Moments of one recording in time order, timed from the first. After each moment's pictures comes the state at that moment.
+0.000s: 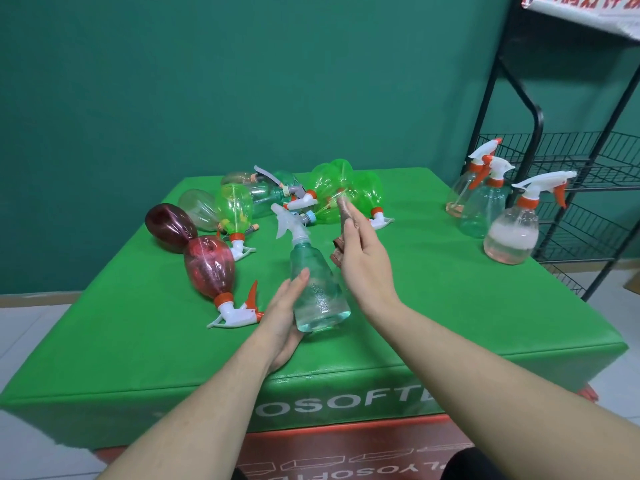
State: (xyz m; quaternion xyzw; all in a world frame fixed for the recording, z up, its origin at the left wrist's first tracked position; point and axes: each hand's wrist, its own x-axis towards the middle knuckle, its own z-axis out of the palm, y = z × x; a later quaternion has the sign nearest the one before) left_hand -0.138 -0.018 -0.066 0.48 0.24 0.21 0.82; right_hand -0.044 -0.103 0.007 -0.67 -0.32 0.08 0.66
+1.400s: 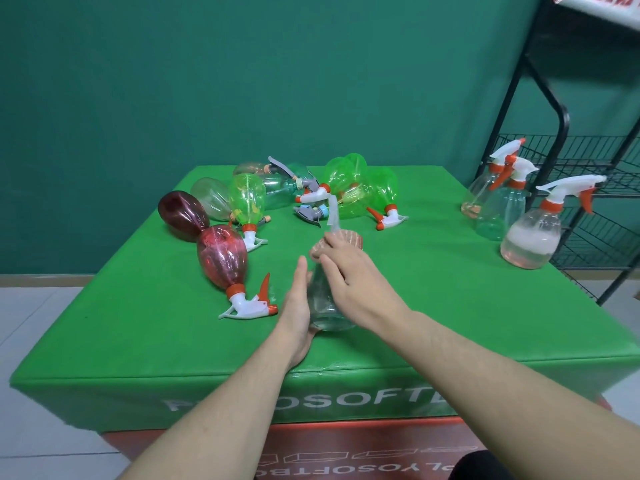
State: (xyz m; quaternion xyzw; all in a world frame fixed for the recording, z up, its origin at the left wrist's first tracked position) left_hand -0.133 -0.025 -0.065 0.49 0.27 0.23 0.79; right_hand -0.041 -0.099 -0.025 -0.75 -0.56 0.04 0.34
